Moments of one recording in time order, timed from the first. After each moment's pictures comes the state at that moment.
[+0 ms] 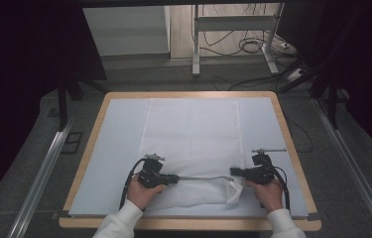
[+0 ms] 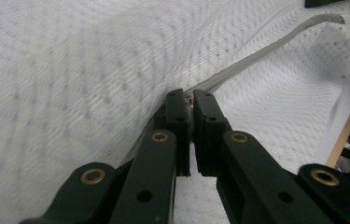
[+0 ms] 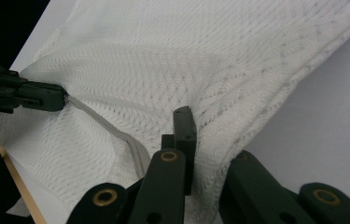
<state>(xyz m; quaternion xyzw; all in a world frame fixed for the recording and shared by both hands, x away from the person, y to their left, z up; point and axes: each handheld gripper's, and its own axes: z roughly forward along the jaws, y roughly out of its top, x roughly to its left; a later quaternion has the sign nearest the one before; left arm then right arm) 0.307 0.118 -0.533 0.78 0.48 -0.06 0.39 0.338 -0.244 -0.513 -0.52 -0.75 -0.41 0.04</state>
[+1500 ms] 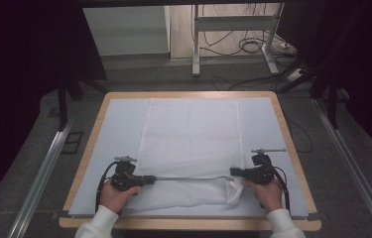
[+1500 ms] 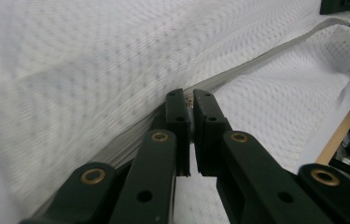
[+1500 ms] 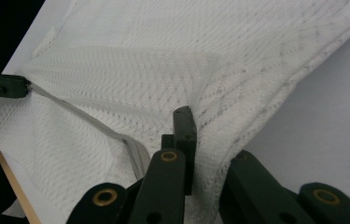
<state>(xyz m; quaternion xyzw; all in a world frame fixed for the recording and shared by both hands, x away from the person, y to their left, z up) 0.287 0.191 -0.527 0.76 0.52 -0.05 0.40 0.339 -0.243 -0.514 -0.53 -0.75 -0.40 0.04</state>
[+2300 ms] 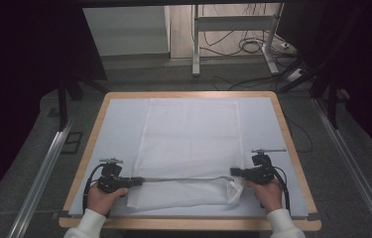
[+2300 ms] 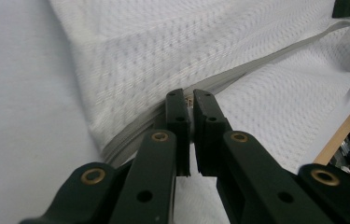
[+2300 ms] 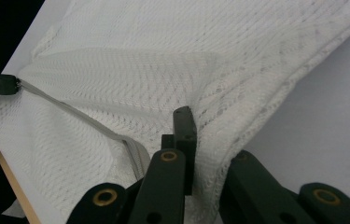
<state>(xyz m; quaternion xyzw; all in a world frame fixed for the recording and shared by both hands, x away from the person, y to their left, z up) 0.277 0.227 -0.530 0.74 0.54 -0.05 0.40 0.338 -0.244 -0.514 -0.53 -0.75 -0.40 0.04</state>
